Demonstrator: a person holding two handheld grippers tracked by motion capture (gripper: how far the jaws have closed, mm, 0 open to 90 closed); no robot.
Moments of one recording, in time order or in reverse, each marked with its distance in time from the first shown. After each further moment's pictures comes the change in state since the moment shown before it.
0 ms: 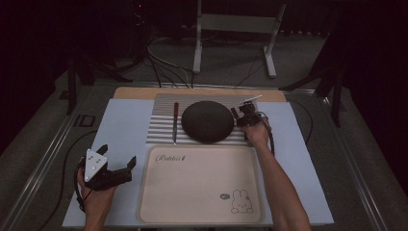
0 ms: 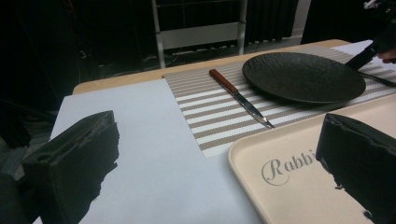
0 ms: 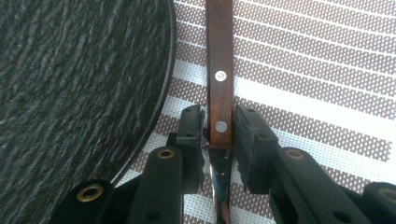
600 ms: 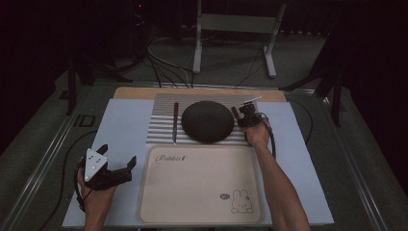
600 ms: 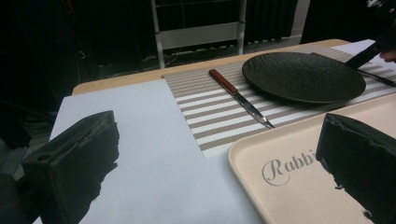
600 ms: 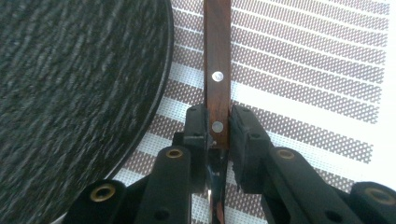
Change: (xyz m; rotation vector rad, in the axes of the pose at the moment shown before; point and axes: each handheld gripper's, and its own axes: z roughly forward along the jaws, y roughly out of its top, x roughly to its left) left arm 0.000 0.000 0.001 0.001 -0.003 0.005; right arm 0.000 -0.005 -0.005 -0.052 -0.024 -0.033
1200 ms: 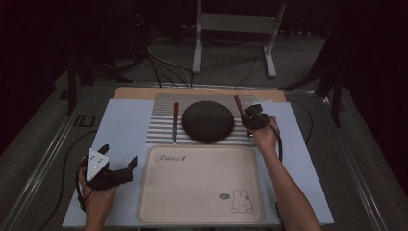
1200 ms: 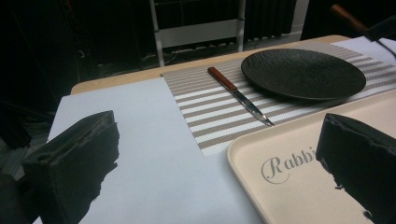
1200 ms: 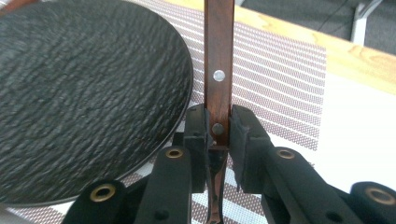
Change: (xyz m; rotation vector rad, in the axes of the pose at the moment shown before) left arm -0.002 0.000 0.002 0.010 -0.002 0.011; right arm 0.004 -0.017 -0.056 -0.259 0.000 -0.108
